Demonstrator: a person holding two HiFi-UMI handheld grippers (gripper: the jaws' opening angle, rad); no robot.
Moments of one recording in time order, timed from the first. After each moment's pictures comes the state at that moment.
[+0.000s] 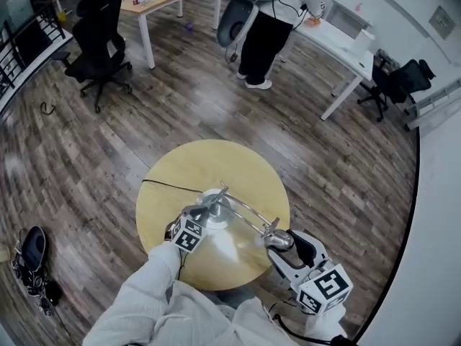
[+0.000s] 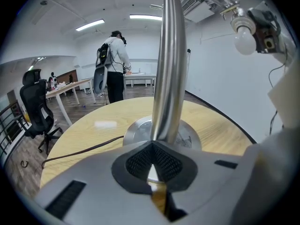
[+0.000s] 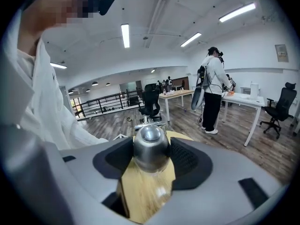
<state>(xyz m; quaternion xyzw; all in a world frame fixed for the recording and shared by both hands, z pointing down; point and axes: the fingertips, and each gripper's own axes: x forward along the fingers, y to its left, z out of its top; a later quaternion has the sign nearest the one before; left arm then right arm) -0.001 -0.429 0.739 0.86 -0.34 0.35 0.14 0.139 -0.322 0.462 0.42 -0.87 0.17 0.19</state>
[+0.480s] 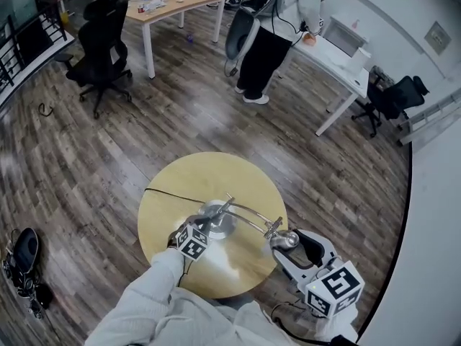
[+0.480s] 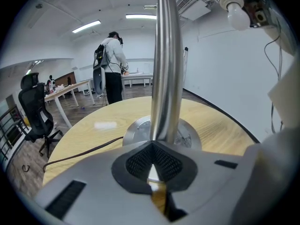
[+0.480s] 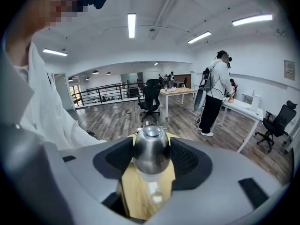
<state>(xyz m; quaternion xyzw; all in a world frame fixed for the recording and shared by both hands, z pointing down) 0.000 -0.426 0.737 0.87 -0.33 0.35 0.13 0.119 -0.336 0.411 0.42 -0.86 0.15 0.26</state>
